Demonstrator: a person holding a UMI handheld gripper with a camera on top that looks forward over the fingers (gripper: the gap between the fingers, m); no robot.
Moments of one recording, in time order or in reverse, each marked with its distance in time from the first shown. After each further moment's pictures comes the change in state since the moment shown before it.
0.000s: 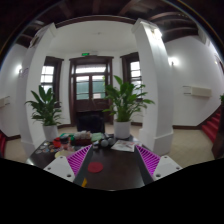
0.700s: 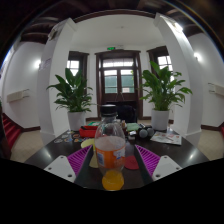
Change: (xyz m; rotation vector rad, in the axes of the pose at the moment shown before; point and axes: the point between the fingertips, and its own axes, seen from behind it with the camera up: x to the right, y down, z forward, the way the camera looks) arm -0.156 0.097 0.075 -0.038 -0.304 -0.041
